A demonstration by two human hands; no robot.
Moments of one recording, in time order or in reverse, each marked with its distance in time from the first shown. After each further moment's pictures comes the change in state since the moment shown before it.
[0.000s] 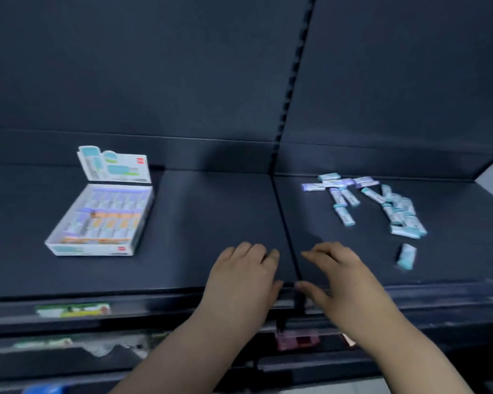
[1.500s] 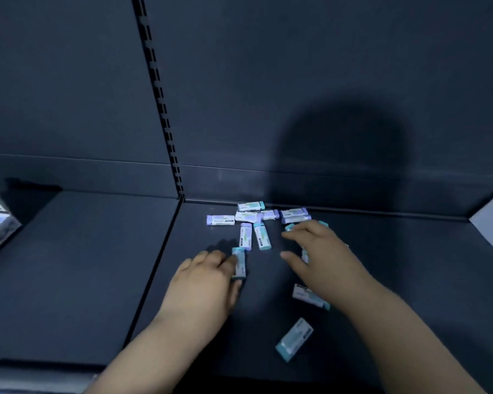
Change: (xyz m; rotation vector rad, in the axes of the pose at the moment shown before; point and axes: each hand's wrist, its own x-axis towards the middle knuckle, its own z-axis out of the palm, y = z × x) left_hand 0.189 0.130 0.071 0.127 -0.122 -0.282; right_hand 0.138 0.256 -0.061 0.112 -0.103 -0.180
